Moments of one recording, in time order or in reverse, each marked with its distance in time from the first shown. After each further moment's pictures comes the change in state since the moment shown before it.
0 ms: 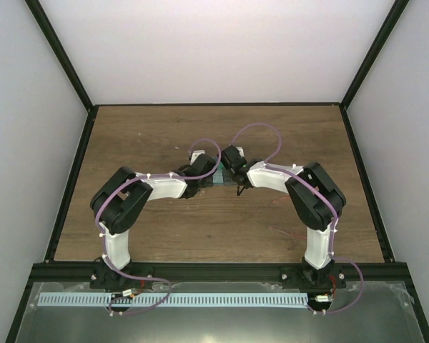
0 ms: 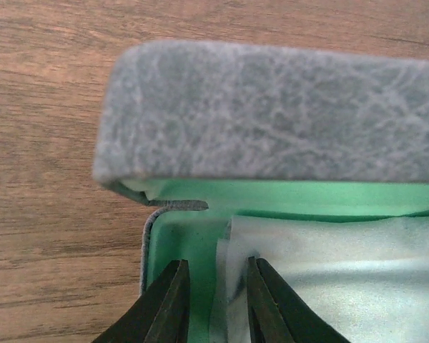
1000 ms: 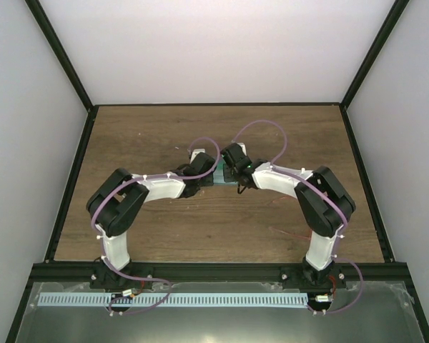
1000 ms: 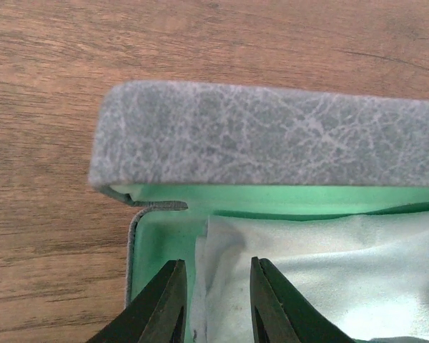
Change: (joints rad) left arm 0.000 -0.034 -0.005 0.001 0.032 -0.005; right arm 0.000 -0.085 -0.034 0.048 -0.001 0.000
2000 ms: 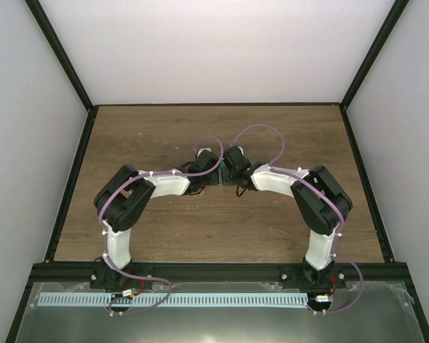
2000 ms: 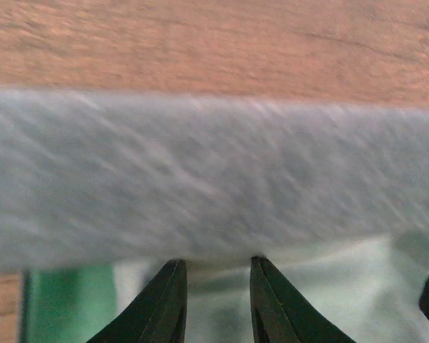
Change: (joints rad) left arm -0.005 0.069 0.063 0.013 0.110 -0.011; right arm -0.001 0.021 -0.034 0.055 -0.084 -0.003
